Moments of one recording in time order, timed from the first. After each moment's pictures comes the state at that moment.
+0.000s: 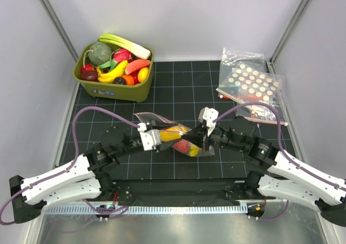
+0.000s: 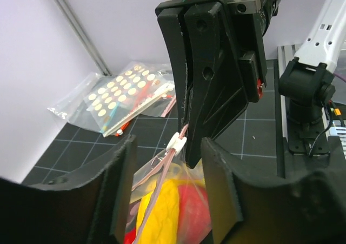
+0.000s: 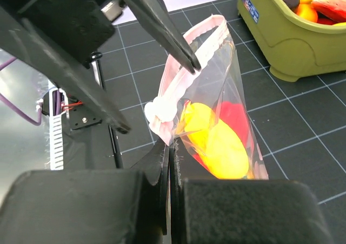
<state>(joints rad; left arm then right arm) -1.07 0.77 0.69 0.20 0.22 0.30 0.98 0.78 0.77 -0.10 -0.26 0.00</state>
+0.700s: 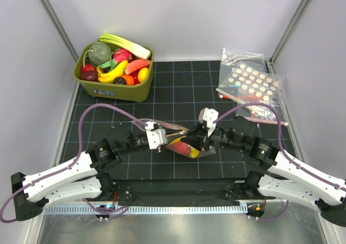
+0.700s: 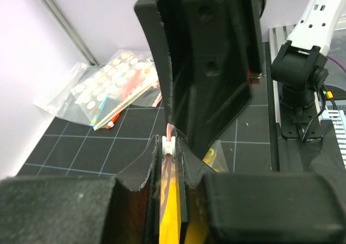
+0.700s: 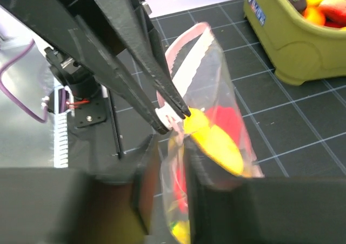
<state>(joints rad) -1.07 0.83 0.75 0.11 0.26 0.32 0.98 0.78 0.77 -0.10 -0.29 0.00</state>
